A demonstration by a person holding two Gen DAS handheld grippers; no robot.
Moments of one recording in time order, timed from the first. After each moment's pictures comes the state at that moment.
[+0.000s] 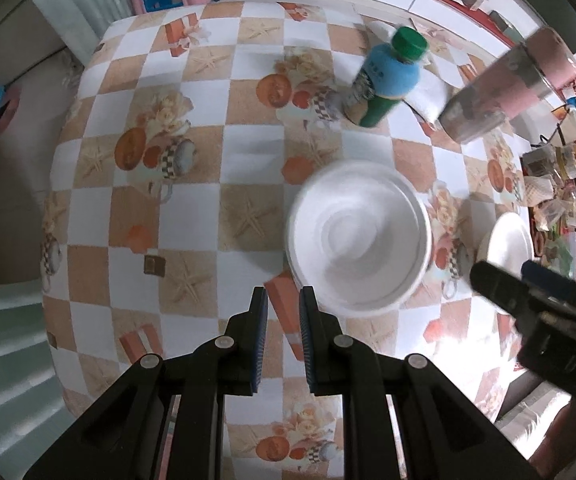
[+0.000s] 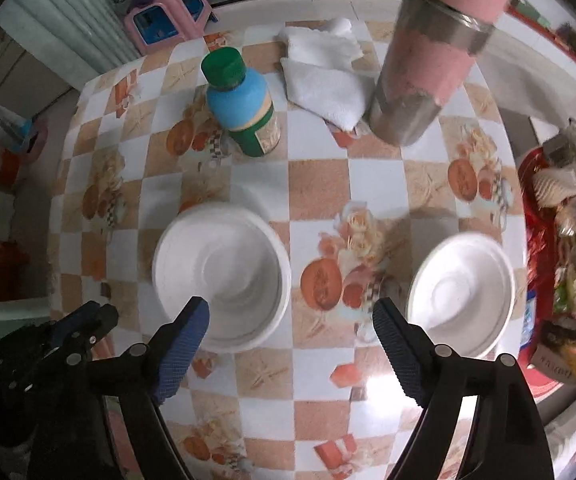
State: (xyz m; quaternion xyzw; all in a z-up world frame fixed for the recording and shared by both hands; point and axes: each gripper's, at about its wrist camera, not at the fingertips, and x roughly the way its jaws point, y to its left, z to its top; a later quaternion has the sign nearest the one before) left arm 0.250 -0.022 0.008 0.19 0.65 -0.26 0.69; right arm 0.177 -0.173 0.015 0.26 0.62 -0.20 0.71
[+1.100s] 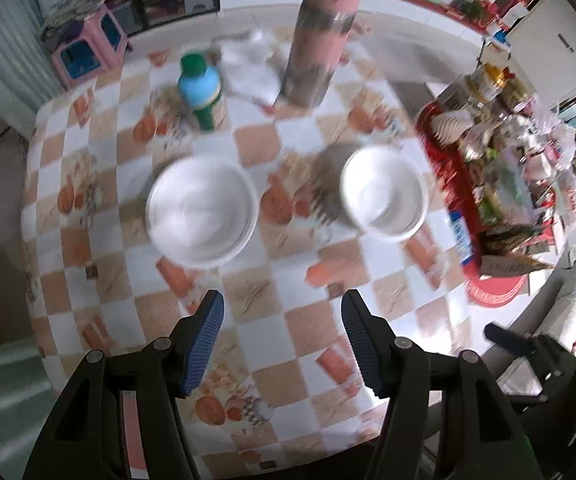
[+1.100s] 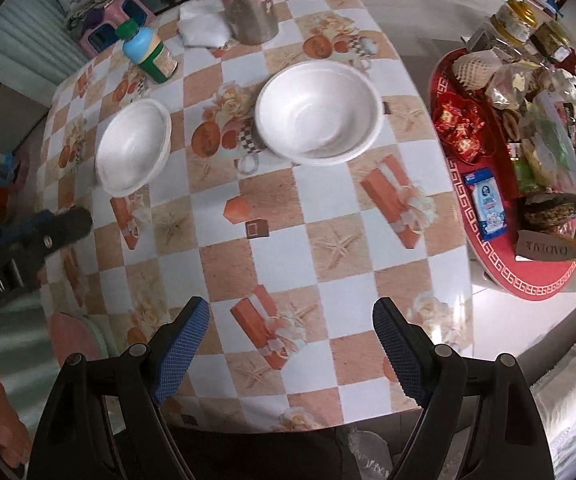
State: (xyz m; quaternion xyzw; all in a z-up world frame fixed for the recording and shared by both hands) left arm 0.121 -0.086 0.095 0.25 0.59 -0.38 0.67; right arm -0.035 -0.158 0.045 0.32 0.61 -0.26 0.67
